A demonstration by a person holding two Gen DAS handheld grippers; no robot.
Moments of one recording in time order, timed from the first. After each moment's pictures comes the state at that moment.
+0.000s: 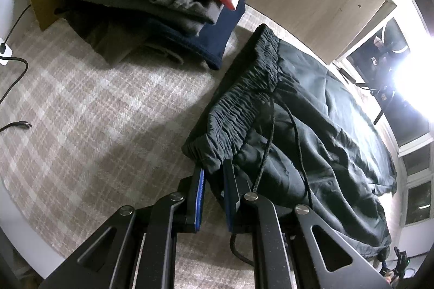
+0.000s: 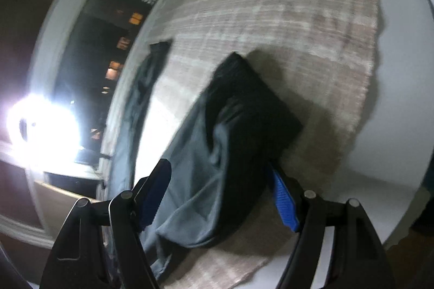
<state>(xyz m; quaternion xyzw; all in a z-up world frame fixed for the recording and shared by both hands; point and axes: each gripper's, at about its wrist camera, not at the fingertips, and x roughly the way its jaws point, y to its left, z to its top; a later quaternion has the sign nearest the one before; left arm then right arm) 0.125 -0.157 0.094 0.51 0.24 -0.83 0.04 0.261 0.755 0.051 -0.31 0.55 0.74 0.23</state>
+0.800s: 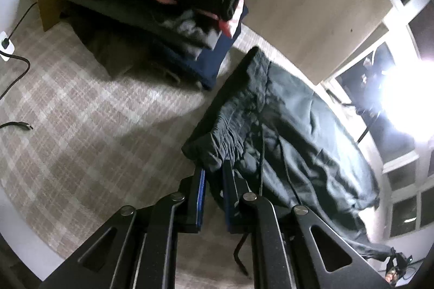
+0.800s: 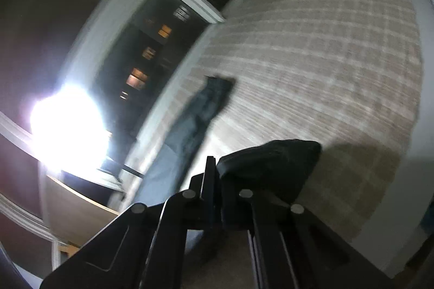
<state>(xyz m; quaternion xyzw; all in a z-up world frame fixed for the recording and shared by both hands) 0.127 -0.172 0.120 0.47 0.29 -0.83 0.03 0.198 0.757 0.160 -0.24 0.48 0.82 0.20</state>
